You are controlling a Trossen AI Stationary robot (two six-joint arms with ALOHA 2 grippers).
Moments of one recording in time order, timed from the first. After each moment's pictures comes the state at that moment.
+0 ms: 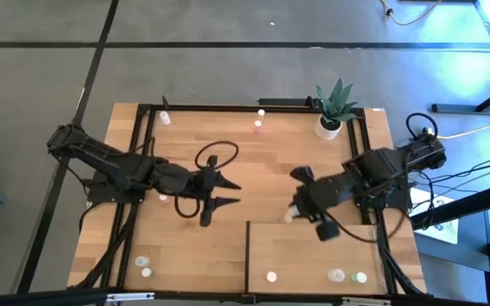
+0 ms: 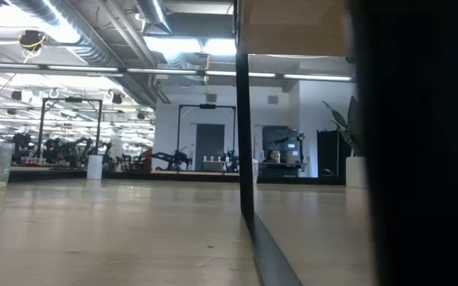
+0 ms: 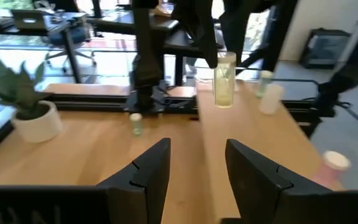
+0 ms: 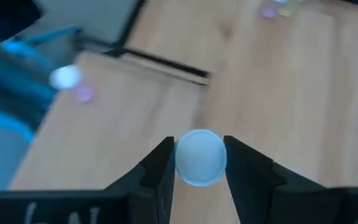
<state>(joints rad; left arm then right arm) -0.35 1.28 1.11 -0.09 -0.32 -0.15 0.46 1.52 1.79 -1.16 0.07 0.08</state>
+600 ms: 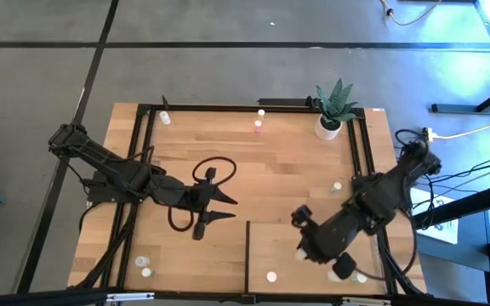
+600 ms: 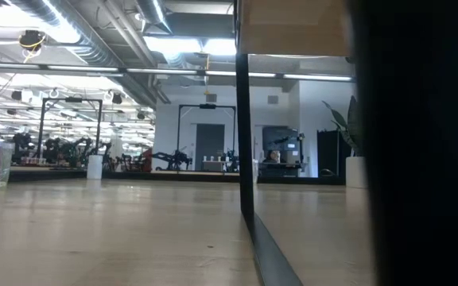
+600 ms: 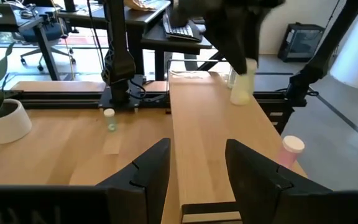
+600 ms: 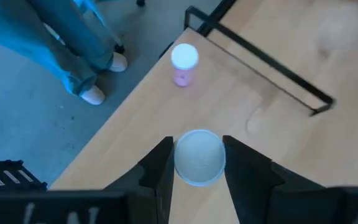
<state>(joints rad) -0.44 1.29 1.11 -0.09 -0.33 -0.18 0.67 1.62 1.78 -1.11 0.00 0.01</state>
